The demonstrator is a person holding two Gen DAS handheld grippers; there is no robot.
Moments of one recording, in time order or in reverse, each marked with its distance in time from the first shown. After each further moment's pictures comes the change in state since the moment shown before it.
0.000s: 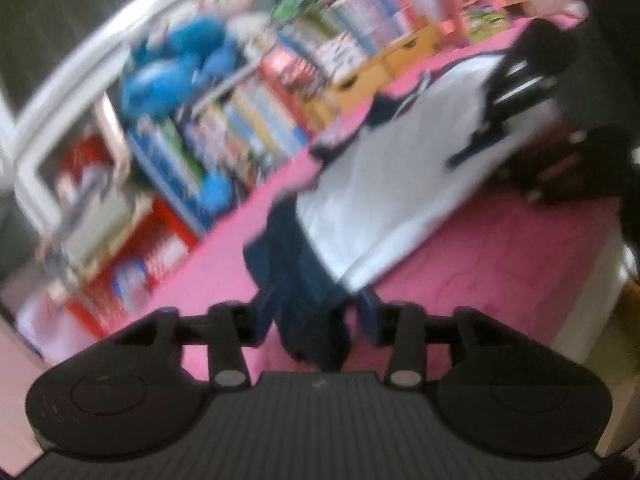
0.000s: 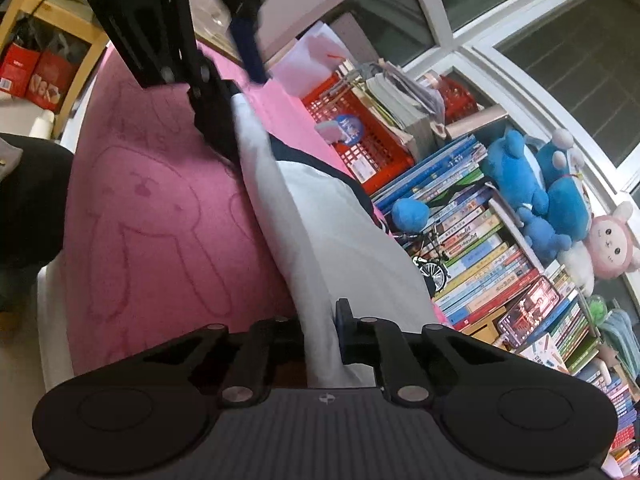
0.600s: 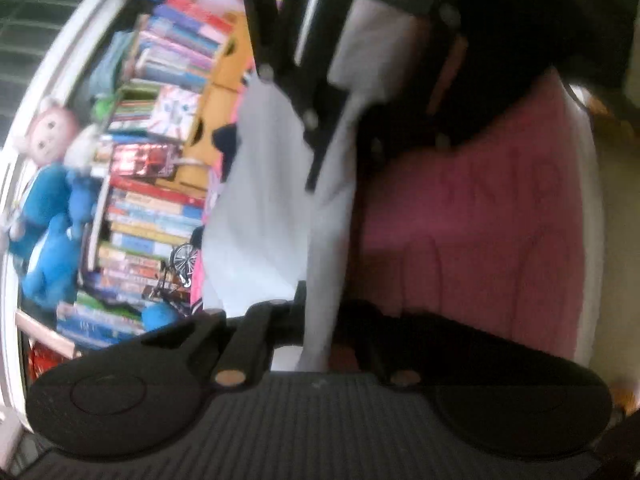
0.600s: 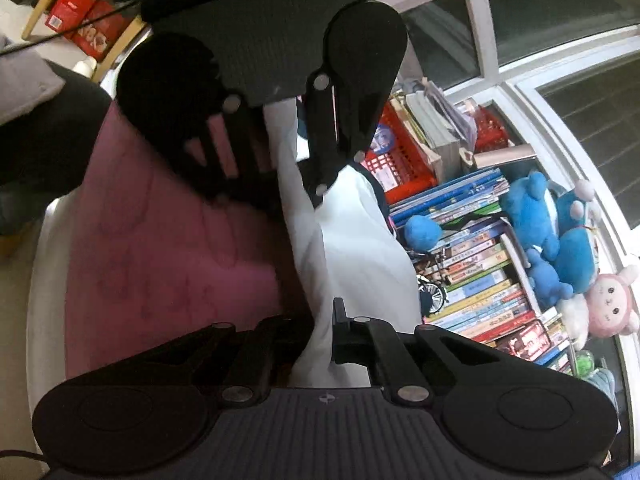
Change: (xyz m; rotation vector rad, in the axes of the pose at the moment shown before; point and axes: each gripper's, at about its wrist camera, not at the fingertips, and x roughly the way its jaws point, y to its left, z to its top) left arm 0.093 -0.074 0.027 0.621 0.023 -0.118; right arm -0.006 -0.001 -0.023 -0.207 -0.009 0.034
